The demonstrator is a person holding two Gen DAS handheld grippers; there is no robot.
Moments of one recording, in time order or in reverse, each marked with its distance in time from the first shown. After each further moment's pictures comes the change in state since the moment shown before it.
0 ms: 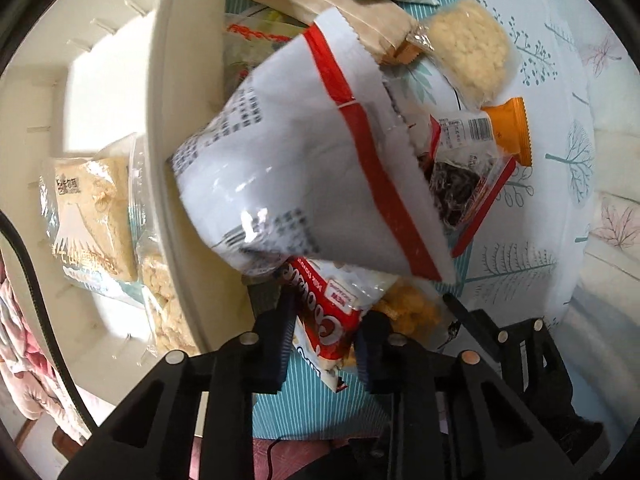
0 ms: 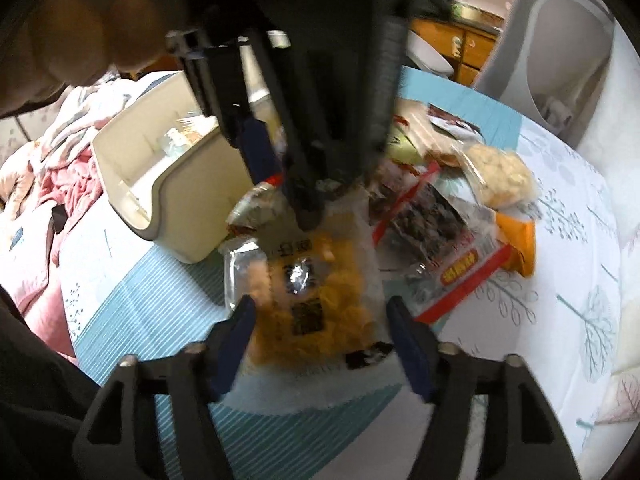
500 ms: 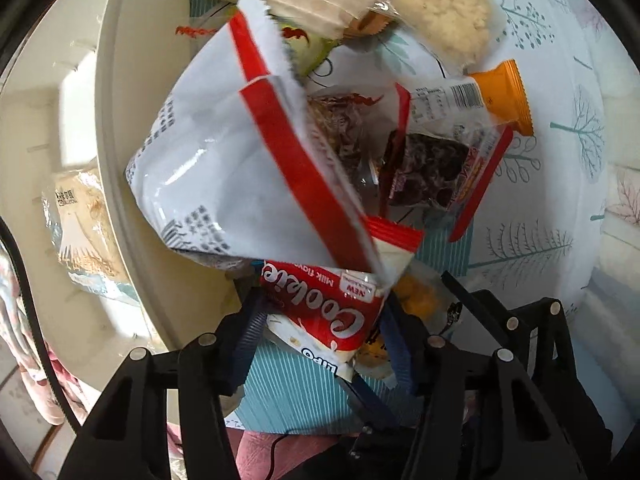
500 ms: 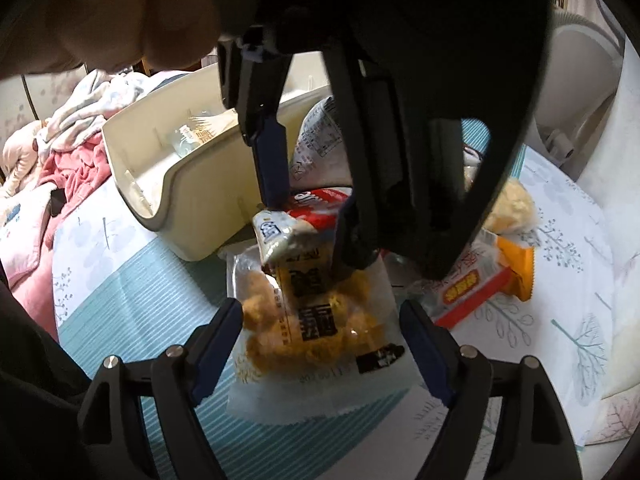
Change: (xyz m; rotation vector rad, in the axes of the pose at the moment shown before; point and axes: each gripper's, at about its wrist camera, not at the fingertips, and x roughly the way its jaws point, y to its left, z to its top) left arm 0.011 -0.046 -0.005 0.059 0.042 0.075; right arm 0.000 0.009 -0.008 -0.099 -0.073 -0.013
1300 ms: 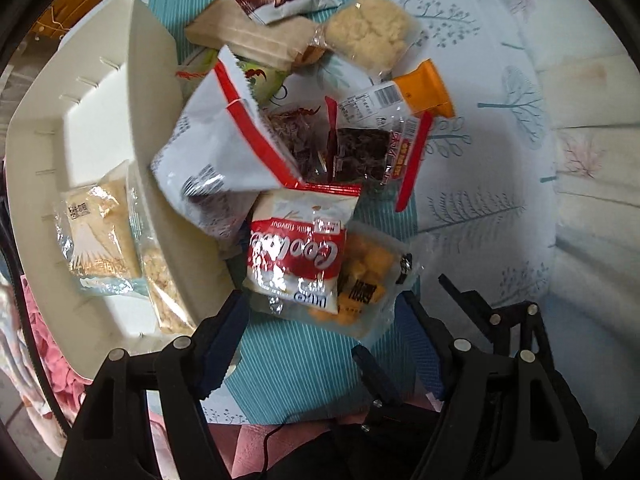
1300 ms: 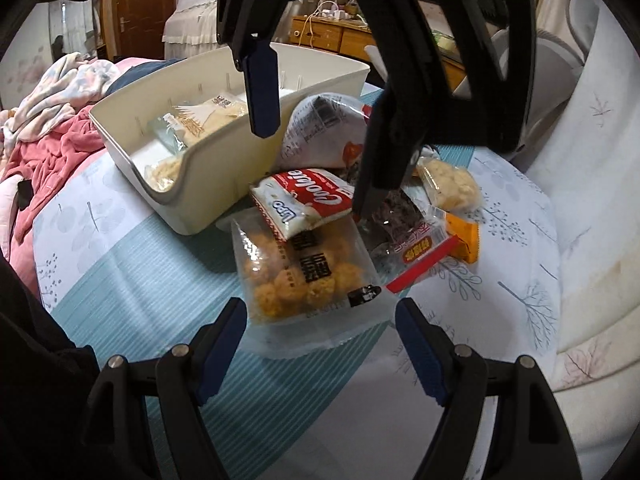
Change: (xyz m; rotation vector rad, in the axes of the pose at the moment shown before) left arm -0.052 -0.014 -0.036 0.115 -0.069 -0.036; right arm -0.036 0.026 -0.014 0.004 0.036 -0.194
